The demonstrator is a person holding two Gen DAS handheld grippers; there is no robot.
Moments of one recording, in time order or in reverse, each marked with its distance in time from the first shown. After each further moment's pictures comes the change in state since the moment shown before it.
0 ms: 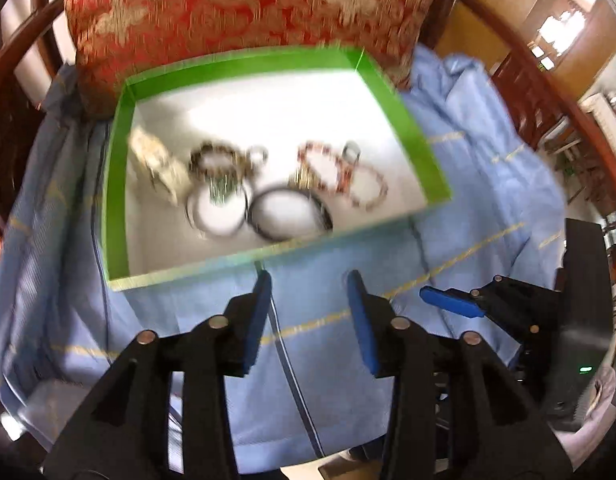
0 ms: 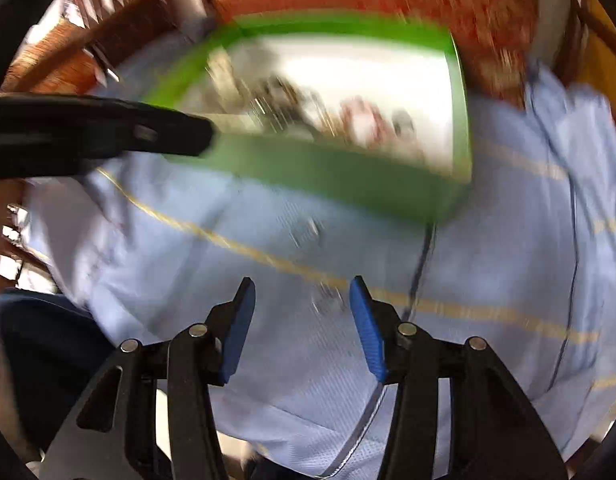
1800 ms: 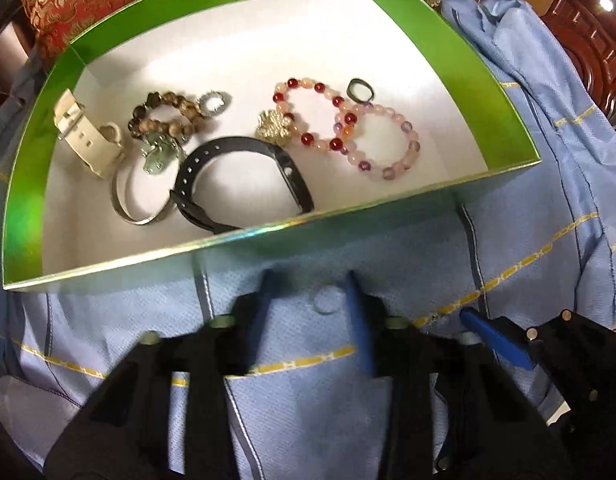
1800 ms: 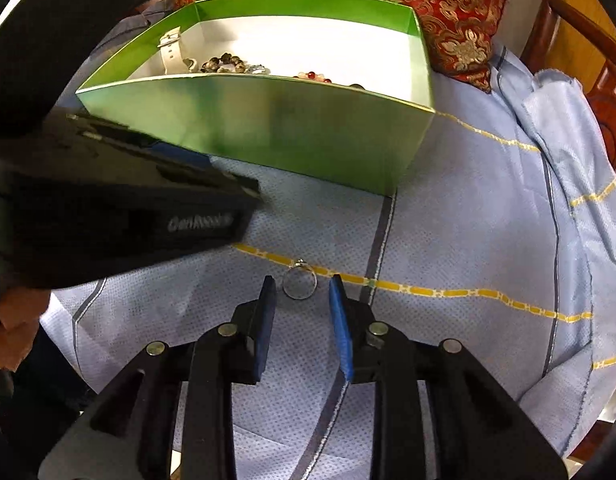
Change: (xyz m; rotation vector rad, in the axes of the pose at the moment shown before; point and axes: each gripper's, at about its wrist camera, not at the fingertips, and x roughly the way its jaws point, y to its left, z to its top) left arm 0.094 -0.029 0.004 0.006 0.078 0.118; right arm 0.014 -0.019 -0.010 -0.016 -0.031 -0.147
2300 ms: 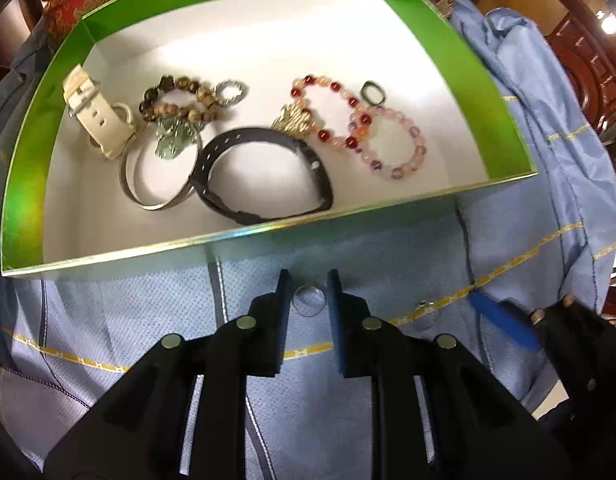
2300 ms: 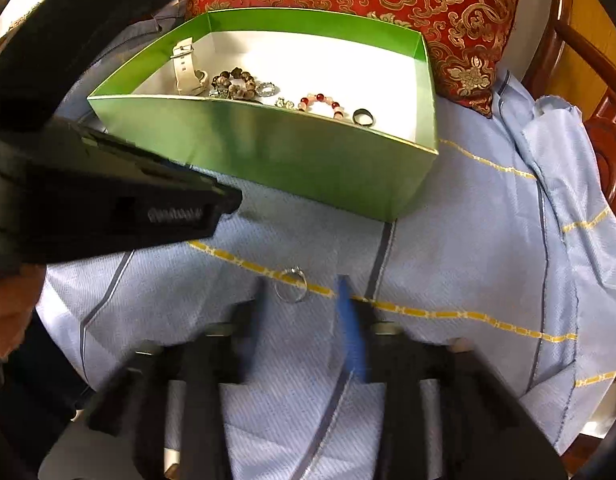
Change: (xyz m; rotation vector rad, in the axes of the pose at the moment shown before) left arm -0.006 0.023 -0.004 -0.054 0.037 -0.050; right arm -0.009 0.006 0.012 -0.028 -0.034 -0.005
